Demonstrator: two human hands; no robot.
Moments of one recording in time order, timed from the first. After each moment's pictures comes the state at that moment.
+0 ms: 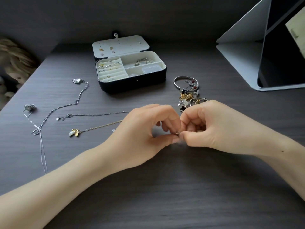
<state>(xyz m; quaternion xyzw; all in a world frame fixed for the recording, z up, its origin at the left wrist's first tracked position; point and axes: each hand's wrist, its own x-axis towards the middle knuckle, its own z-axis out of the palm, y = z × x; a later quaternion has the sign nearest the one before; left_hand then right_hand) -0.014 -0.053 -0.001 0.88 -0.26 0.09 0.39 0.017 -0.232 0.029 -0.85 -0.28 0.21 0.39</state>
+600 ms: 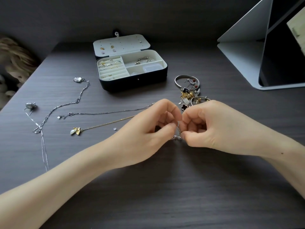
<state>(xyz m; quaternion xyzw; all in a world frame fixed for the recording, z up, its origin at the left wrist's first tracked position) -0.018 -0.056 -0.002 0.80 -0.19 -0.07 0.57 0.015 -0.231 0.025 -0.87 -0.30 0.17 0.36</state>
